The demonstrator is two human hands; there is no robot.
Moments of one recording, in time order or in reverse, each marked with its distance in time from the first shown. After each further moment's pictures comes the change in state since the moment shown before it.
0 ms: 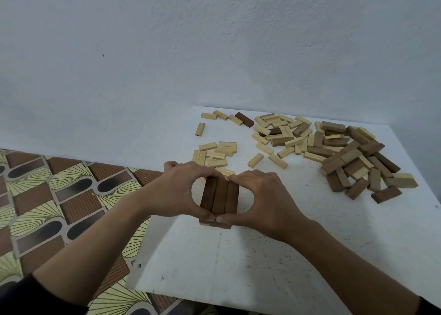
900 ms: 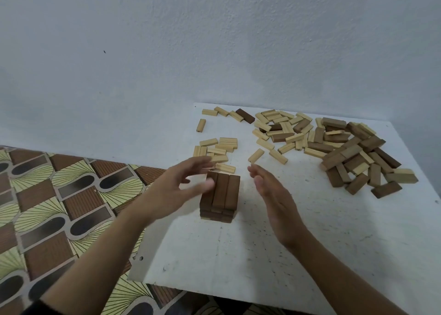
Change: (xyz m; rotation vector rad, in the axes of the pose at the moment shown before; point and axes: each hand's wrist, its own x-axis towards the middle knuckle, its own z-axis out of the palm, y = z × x) left_hand -0.019 -0.005 0.024 -0.588 0.200 -0.106; right_hand -0.027 0.014 0.028 0.656 0.166 0.315
